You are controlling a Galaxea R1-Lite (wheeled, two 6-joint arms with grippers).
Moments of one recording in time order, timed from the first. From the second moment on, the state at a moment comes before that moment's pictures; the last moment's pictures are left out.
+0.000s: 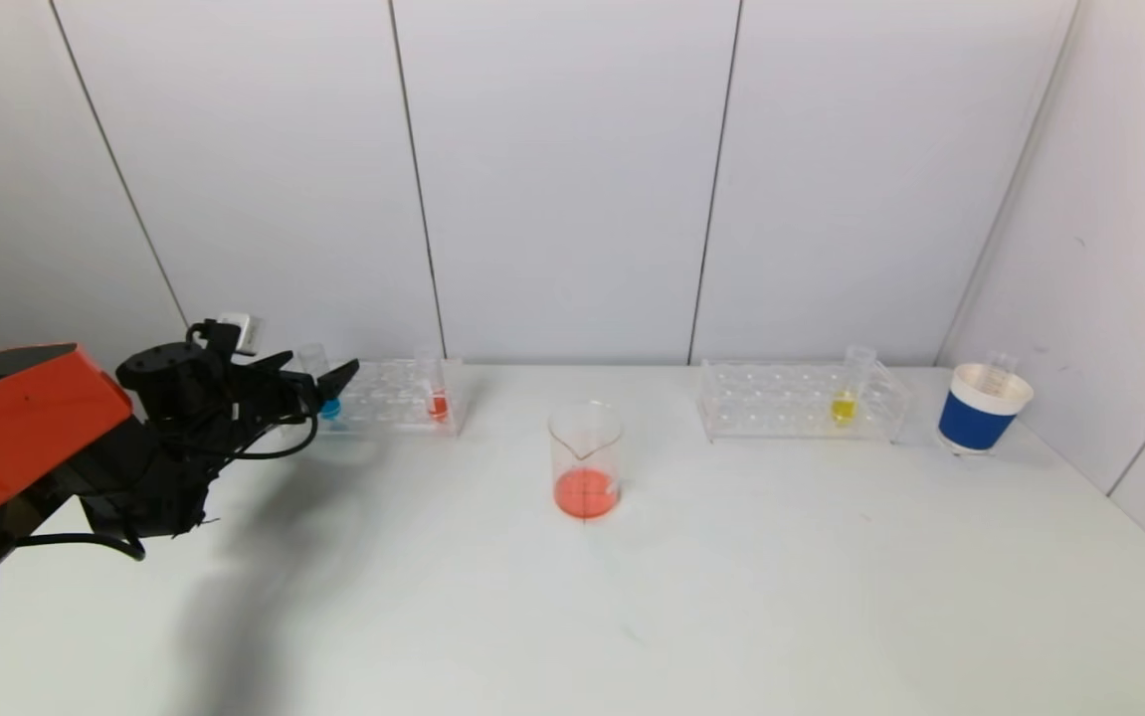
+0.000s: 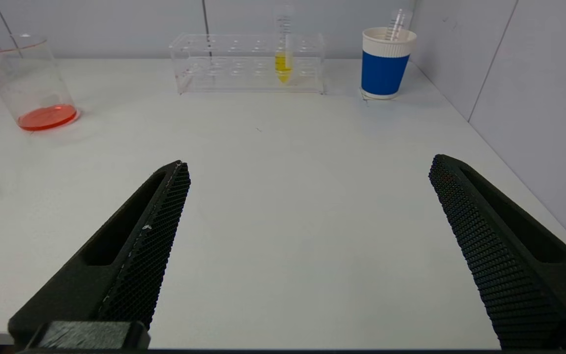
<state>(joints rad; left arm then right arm) 0.15 2.38 -1.04 -1.33 -0.42 -0.03 0.01 0.00 0.00 -0.01 -0.02 0.01</state>
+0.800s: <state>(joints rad) 0.13 2.38 -1.04 -1.33 -0.42 -0.03 0.01 0.00 0.00 -0.01 -0.02 0.01</state>
